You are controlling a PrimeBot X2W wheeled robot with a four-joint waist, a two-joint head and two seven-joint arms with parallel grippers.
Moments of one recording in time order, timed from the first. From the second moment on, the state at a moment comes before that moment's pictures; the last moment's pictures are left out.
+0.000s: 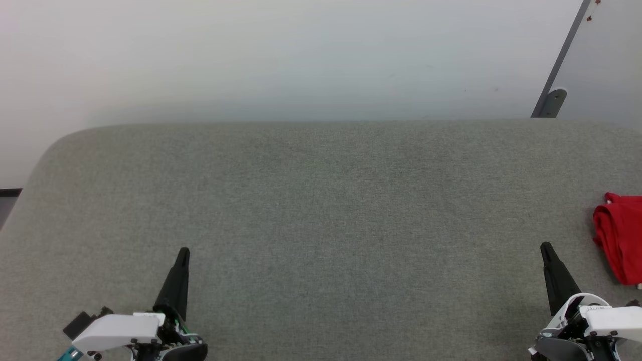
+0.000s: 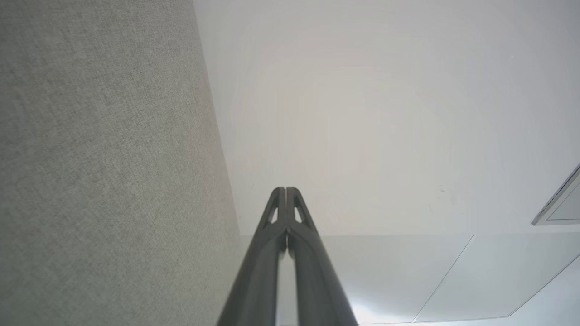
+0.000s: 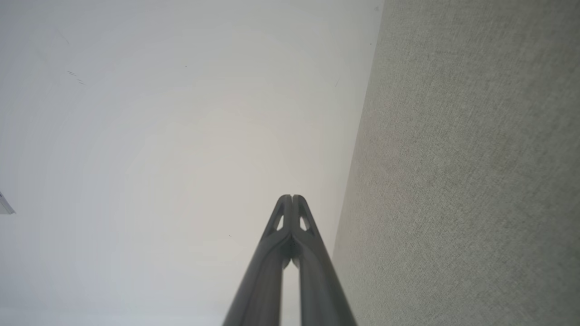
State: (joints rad) left arm -0.10 0.06 0.10 0.25 -1.63 -0.13 0.10; right arm -0.11 -0.05 -0.11 0.25 1.61 0.13 0.11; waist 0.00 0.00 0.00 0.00
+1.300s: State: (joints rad) left arm -0.10 0.06 0.10 0.25 -1.62 -0.13 0.11; right arm -0.11 -0.05 -0.11 0.25 1.61 0.13 0.11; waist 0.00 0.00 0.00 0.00
